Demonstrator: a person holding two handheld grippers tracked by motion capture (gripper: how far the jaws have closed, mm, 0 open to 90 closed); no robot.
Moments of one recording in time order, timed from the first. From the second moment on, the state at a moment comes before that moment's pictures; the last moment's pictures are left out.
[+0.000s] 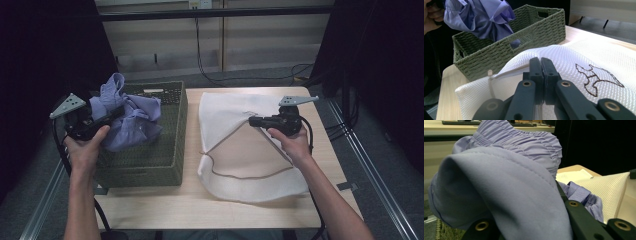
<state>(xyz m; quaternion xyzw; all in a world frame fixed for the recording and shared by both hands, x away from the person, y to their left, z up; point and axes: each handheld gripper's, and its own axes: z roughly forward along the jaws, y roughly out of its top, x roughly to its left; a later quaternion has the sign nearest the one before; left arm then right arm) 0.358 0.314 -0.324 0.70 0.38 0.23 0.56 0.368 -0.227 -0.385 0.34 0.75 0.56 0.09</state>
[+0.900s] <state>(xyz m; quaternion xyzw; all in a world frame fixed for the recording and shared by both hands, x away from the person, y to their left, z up) 0.337 0.315 -0.294 0.67 0.35 0.24 0.61 0.368 -0.224 -0.386 0.33 0.76 0.55 0.08</state>
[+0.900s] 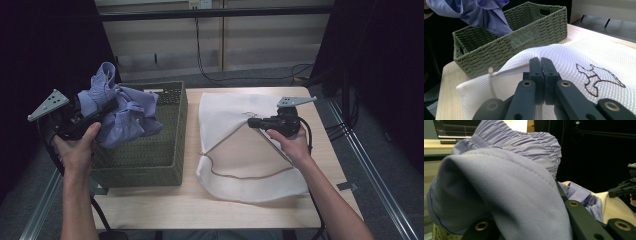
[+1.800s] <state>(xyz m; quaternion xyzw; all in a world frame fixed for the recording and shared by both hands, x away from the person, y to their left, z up) 0.301 0.311 -0.255 0.65 0.29 0.28 0.64 0.368 -0.221 -0.390 0.33 0.77 0.54 0.08</state>
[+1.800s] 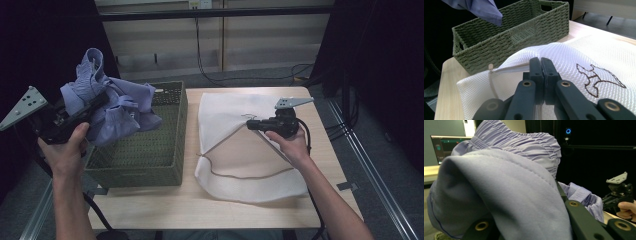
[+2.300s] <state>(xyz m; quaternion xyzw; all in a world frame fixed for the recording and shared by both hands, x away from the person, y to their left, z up) 0.280 0.295 -0.238 0.65 0.26 0.29 0.65 0.368 -0.220 -0.391 0.33 0.77 0.54 0.08</state>
